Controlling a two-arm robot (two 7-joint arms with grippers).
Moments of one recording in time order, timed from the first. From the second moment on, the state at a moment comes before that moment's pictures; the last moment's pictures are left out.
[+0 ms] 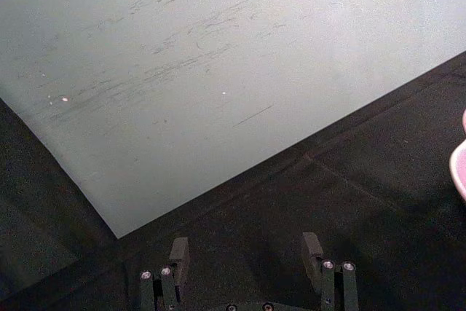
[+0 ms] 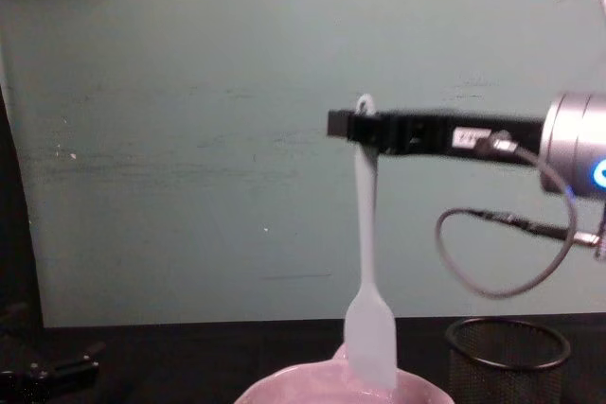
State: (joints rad) left arm -0.20 0.60 0.45 -1.41 -0.25 -0.12 0.03; right arm 0.50 0.41 -0.49 -1.52 0.57 0.14 0.46
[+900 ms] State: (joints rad) left arm -0.20 0.60 0.45 -1.41 -0.25 -0.12 0.03; right arm 0.47 0.32 -0.56 -1.35 0.50 -0.01 0.55
